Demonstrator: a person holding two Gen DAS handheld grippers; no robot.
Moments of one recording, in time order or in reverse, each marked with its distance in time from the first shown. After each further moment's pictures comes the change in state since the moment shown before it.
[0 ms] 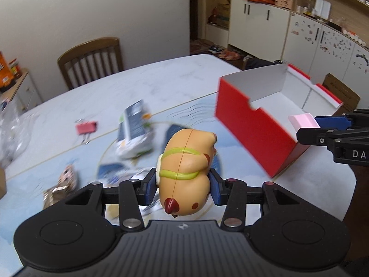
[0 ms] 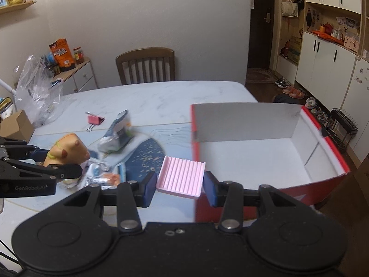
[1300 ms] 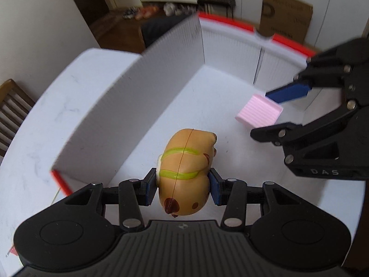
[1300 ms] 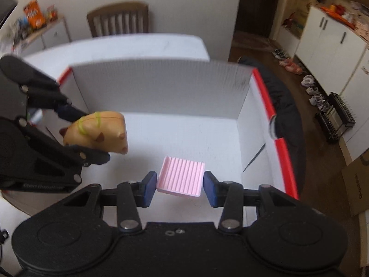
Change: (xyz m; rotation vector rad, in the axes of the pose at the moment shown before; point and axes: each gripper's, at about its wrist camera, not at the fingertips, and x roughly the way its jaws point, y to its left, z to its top) left arm 0.198 -0.193 0.122 0.483 0.276 -0.159; right arm 0.122 -0.171 0.018 -0.103 0.258 -0.032
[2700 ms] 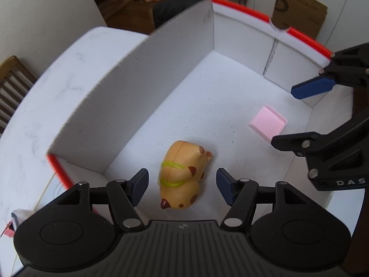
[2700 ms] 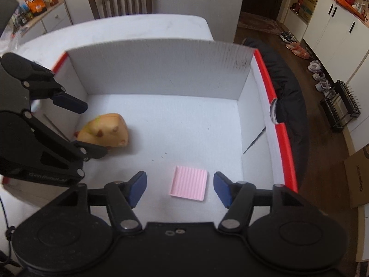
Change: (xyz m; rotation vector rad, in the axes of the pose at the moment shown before) left arm -0.005 0.008 -0.007 -0.107 0.054 0.008; right arm -0.004 -0.013 0.007 0.001 0.099 0.036
